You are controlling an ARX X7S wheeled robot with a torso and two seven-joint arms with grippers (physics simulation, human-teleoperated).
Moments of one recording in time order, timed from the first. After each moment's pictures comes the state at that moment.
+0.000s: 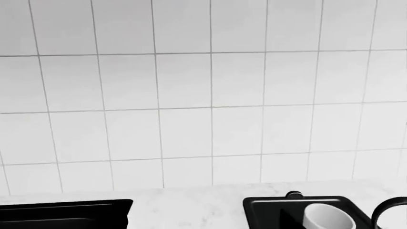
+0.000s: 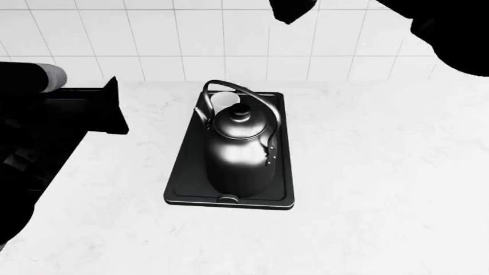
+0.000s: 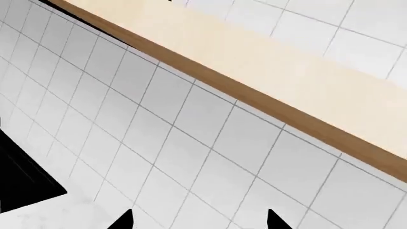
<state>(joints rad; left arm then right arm) -1.36 -1.23 1.38 0.41 -1.40 0.07 -0.69 1.84 0.65 -0.91 -0.17 1.30 0.85 0.37</state>
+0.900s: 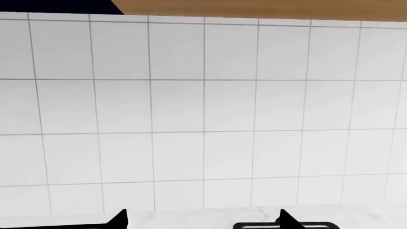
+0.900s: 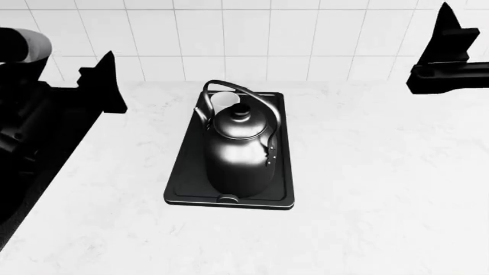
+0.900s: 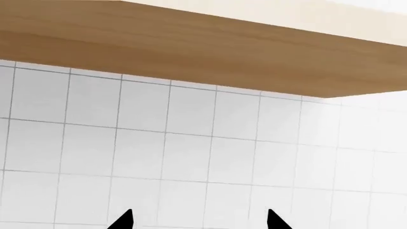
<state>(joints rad) -1.44 -1.21 1.32 0.44 -1.46 0.02 -0.70 1.23 1.23 -0.66 -0.67 1.46 0.44 0.97</state>
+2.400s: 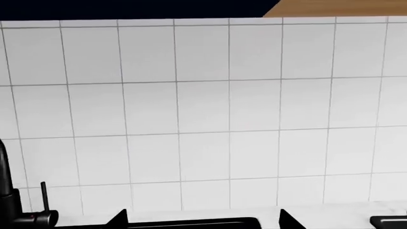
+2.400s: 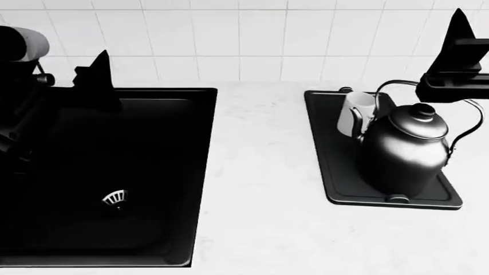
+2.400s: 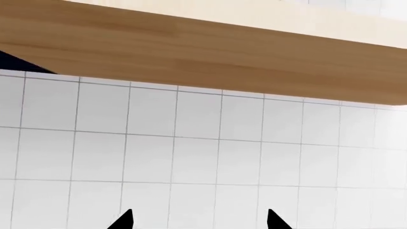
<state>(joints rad) -1.44 -1.23 1.30 0.45 -1.45 -0.03 -0.73 1.13 1.28 -0.63 -0.73 1.43 0.34 1.00</state>
